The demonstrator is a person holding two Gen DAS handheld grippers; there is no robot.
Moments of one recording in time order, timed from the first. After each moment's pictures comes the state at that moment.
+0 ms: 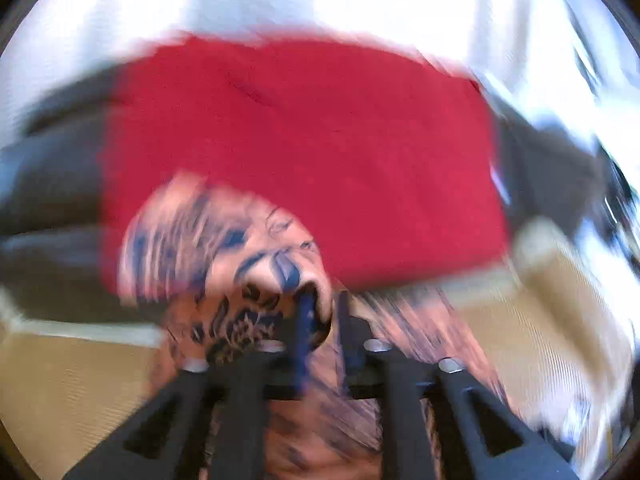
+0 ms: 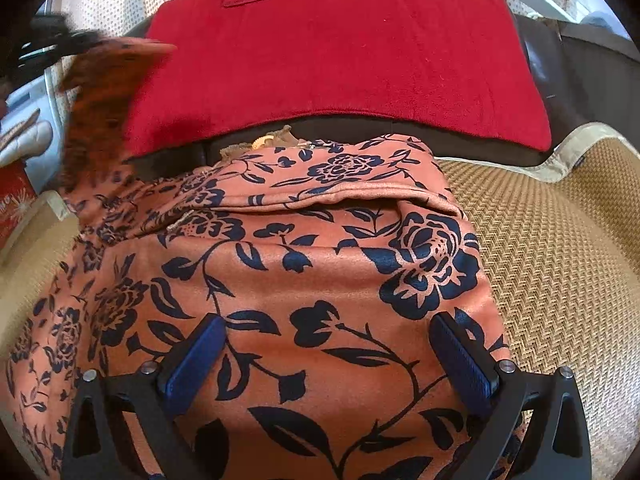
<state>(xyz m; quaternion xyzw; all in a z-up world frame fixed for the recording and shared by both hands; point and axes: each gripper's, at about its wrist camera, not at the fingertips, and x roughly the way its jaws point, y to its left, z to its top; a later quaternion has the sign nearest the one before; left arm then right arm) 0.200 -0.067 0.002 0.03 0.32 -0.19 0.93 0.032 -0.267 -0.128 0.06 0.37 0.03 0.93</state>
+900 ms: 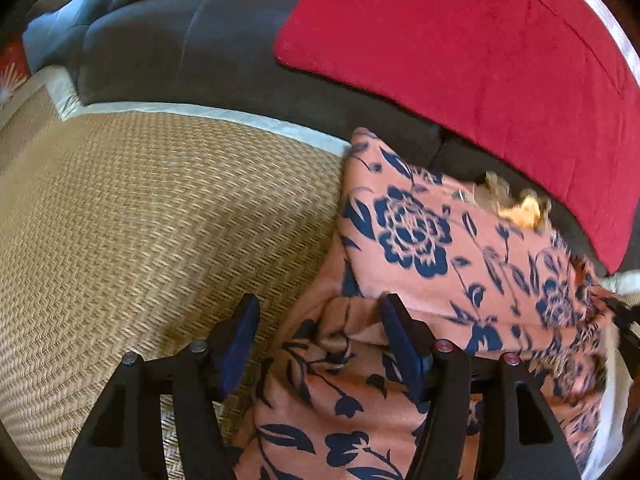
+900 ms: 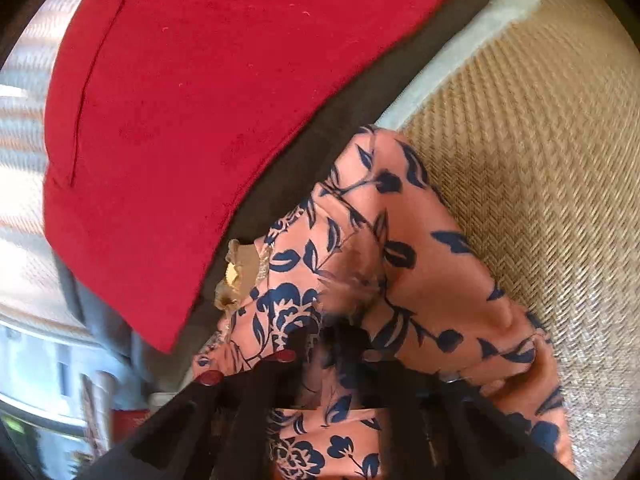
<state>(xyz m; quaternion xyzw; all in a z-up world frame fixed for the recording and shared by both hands) 0.225 0.115 -0.155 -0.14 0.48 0.03 0.87 0.201 -0.352 -0.110 0.45 0.45 0.00 0.77</state>
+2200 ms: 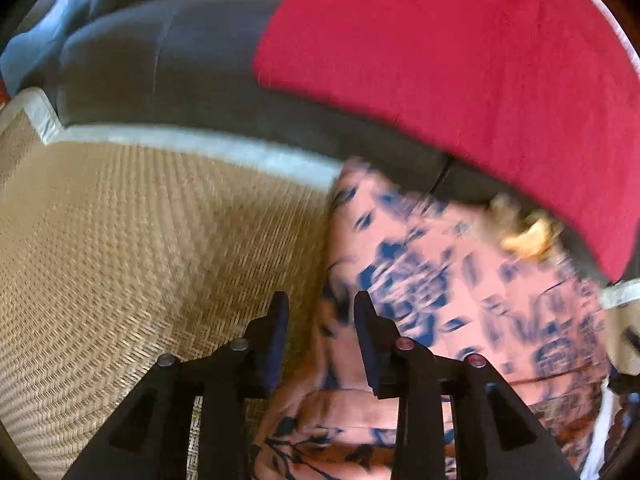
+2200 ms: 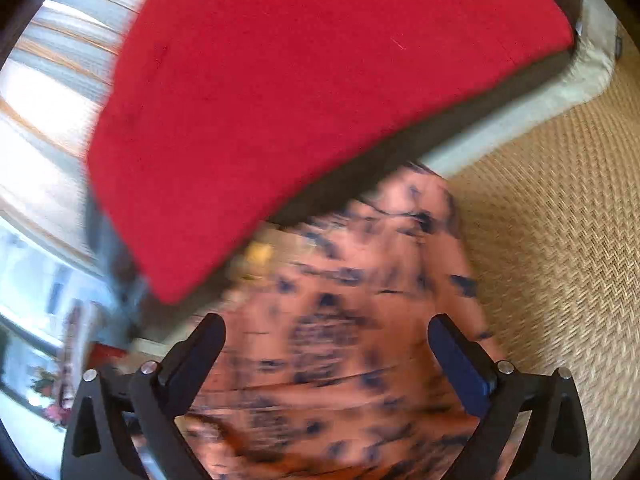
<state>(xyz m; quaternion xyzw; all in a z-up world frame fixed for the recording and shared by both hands) 0.261 0.126 -0.141 -0.11 0.52 0.03 0.85 0.202 -0.359 -0.118 0.36 0.47 0.07 0.81</state>
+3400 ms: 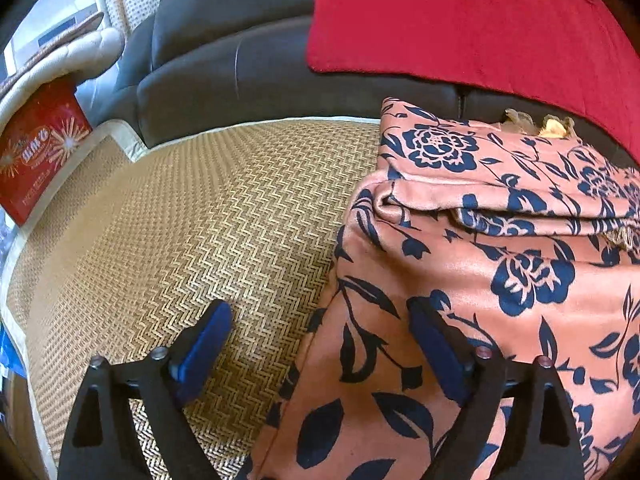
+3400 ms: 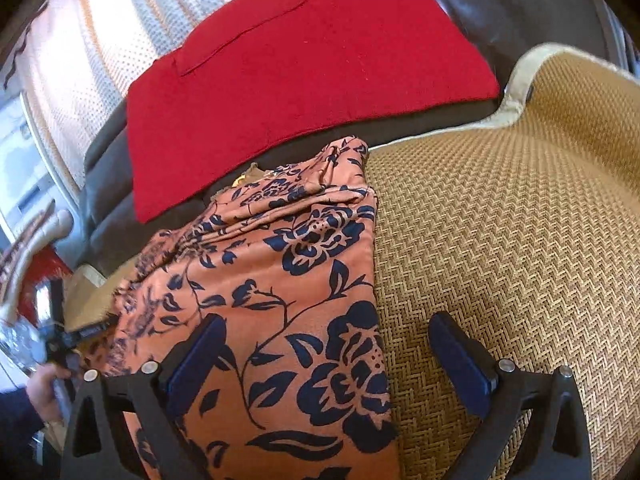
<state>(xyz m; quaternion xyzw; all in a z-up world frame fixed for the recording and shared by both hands) 0.099 0.102 -0.138 0.02 0.43 0.12 0.89 -0.027 -0.357 -0.128 0.19 0.34 0.05 0.92</state>
